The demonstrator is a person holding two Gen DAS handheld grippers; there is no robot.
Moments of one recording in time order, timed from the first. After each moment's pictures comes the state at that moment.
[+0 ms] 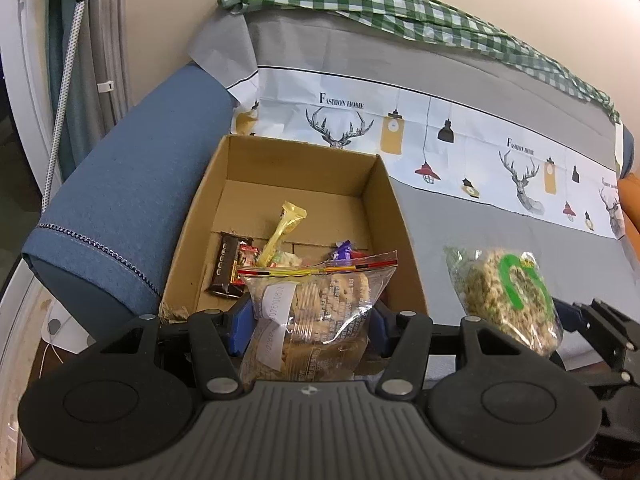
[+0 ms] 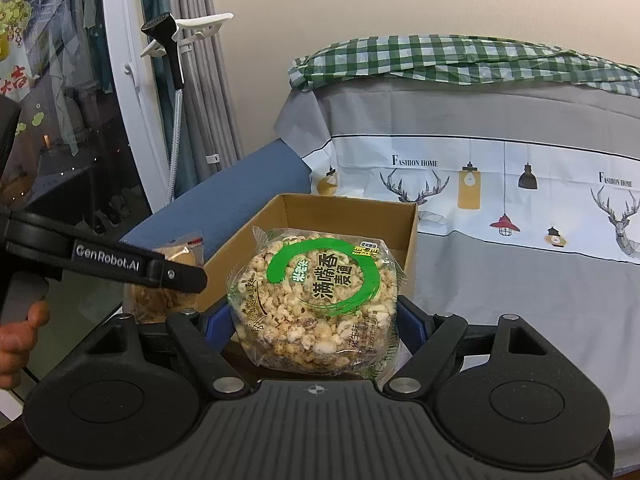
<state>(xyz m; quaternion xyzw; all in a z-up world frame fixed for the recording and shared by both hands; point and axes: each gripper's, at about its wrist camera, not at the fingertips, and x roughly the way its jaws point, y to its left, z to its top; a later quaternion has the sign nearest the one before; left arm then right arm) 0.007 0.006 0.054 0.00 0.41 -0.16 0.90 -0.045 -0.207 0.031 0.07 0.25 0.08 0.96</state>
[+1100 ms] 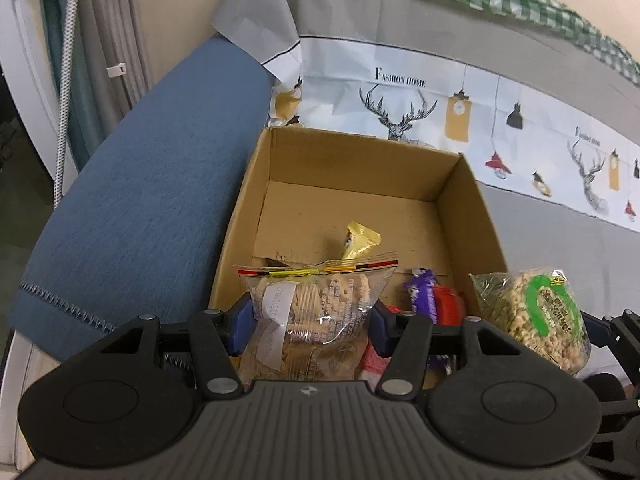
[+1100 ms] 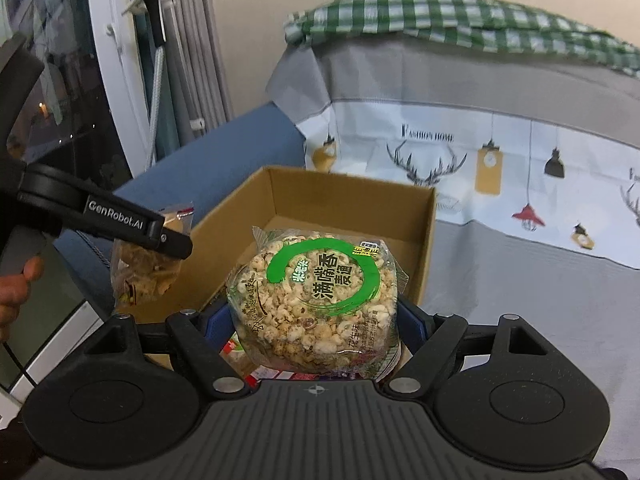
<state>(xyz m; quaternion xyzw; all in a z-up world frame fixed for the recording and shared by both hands) 0.144 0.006 0.008 0.04 0.46 -0.11 0.88 0.072 -0.195 -0.009 0.05 0.30 0.08 0.95</state>
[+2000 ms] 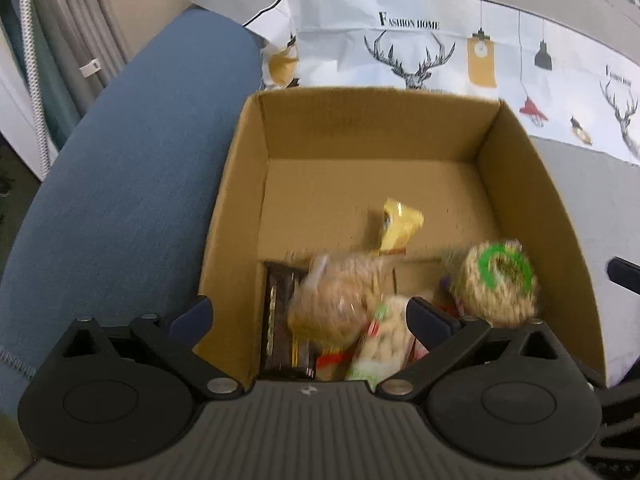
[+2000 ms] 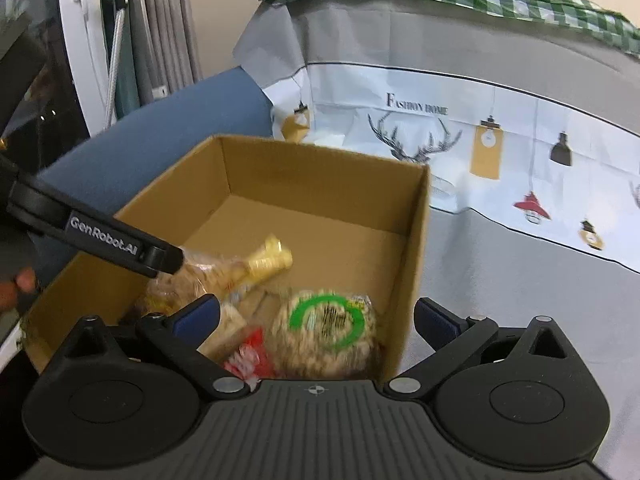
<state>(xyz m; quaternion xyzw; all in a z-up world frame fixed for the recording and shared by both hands) 0.193 -0.024 -0.044 0.12 0.49 -0.09 0.86 0.148 -0.202 -0.055 0.02 0.34 0.05 0.94</state>
